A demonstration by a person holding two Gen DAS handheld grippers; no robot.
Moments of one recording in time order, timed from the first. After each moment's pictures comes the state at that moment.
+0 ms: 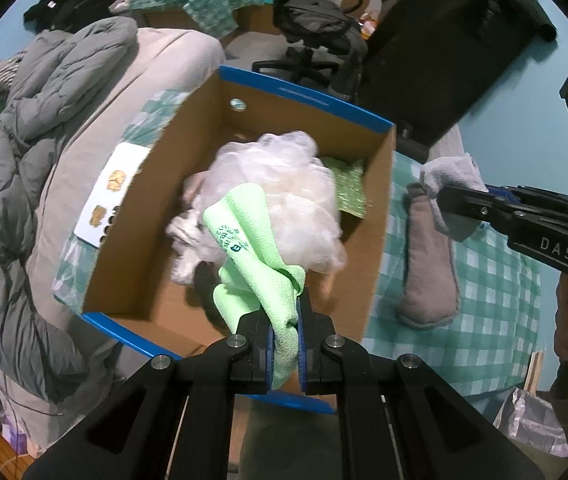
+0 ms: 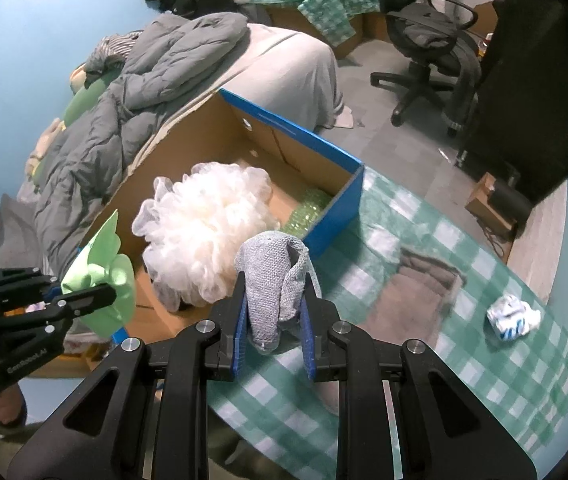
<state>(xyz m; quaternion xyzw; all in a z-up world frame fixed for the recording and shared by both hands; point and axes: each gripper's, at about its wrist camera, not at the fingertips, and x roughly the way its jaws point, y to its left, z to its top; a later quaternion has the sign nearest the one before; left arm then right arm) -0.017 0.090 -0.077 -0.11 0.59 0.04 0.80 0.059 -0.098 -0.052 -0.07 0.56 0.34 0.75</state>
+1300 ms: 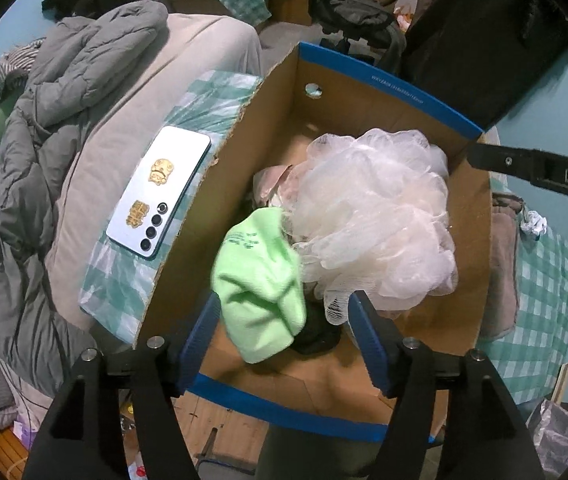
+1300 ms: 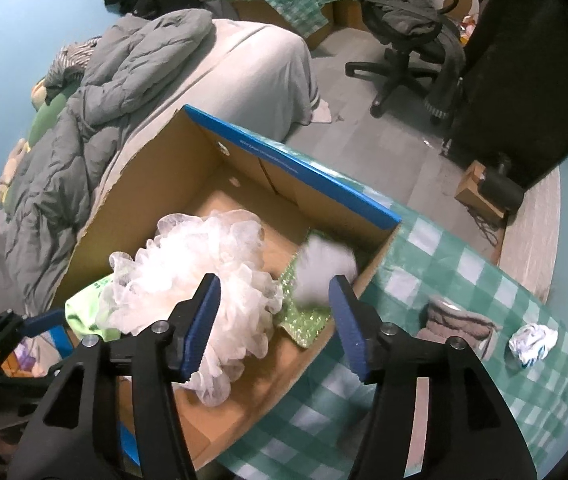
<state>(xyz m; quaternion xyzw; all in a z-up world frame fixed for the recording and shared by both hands) -0.008 0.152 -0.117 -0.10 0.60 0.08 0.79 0.105 -0.042 -0.082 -0.07 0.58 0.28 0.76</state>
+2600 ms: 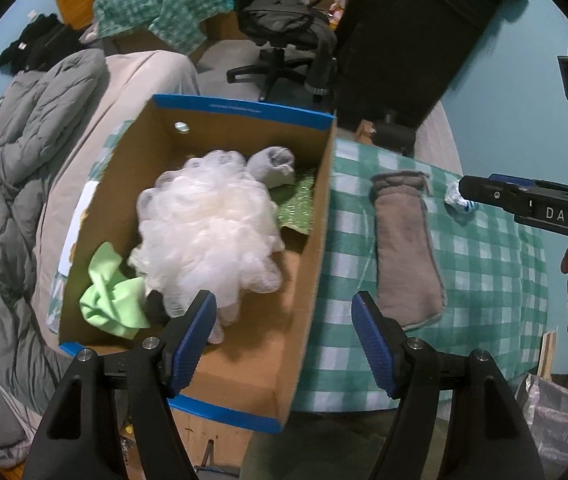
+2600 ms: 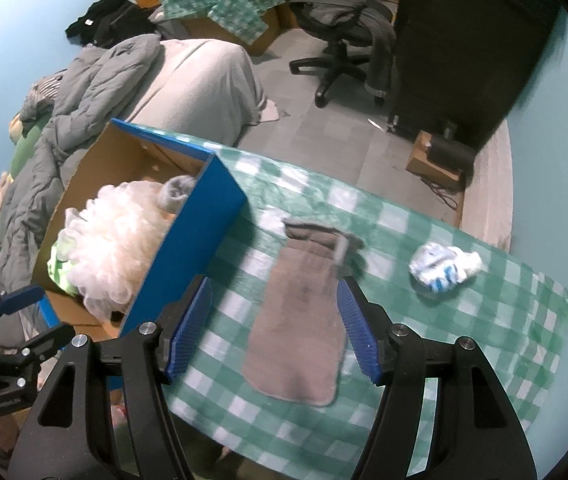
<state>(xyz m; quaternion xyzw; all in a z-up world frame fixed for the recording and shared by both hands) 0.009 0.017 -0.072 -0.04 0.59 0.01 0.81 0.086 -0.196 -0.056 -0.03 0.59 0.21 0.78</state>
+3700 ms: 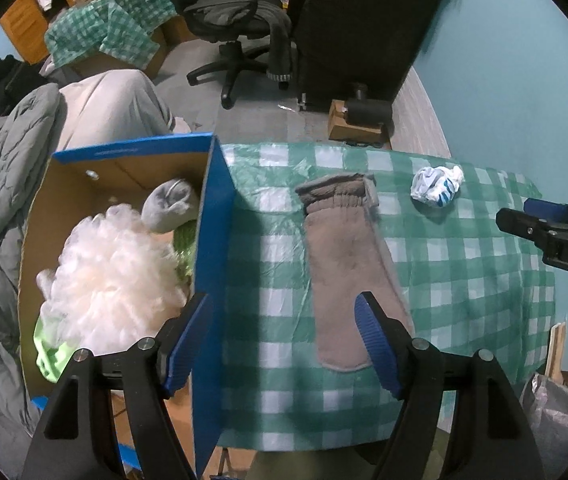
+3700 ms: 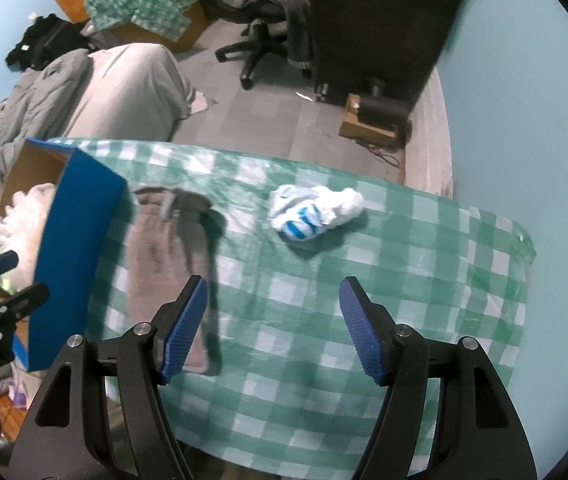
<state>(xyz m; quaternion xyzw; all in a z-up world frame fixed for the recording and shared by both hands) 0.076 -0.082 -0.103 0.02 0.61 -0.02 0.79 0.092 -0.328 -0.086 -0.01 0.62 0.11 0.78</state>
